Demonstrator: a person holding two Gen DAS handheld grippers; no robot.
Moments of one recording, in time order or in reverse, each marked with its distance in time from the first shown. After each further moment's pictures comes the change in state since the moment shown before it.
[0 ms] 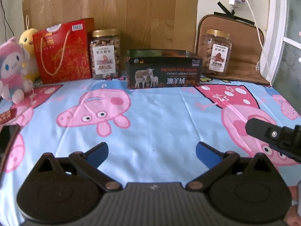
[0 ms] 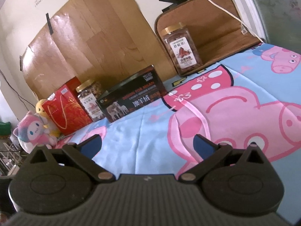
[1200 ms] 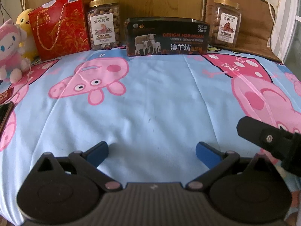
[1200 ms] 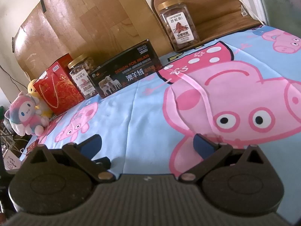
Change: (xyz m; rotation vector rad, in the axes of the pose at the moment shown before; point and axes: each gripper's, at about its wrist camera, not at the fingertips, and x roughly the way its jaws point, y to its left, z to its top) left arm 0.032 -0.014 -0.018 0.004 0.156 0.069; right arm 0.018 -0.002 -0.018 -0.019 0.124 -0.035
